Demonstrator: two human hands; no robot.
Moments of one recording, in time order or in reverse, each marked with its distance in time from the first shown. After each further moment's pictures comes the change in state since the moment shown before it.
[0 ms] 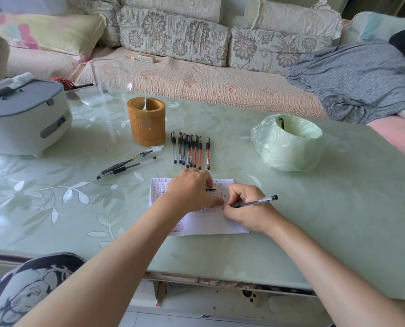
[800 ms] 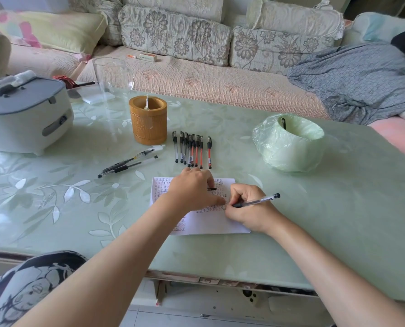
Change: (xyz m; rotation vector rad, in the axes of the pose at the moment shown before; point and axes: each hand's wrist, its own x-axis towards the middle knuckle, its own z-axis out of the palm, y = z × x) left_hand 0.000 0.002 -0.002 -0.007 -0.013 -0.015; right_hand 0.000 0.001 0.001 0.010 -0.009 -0.017
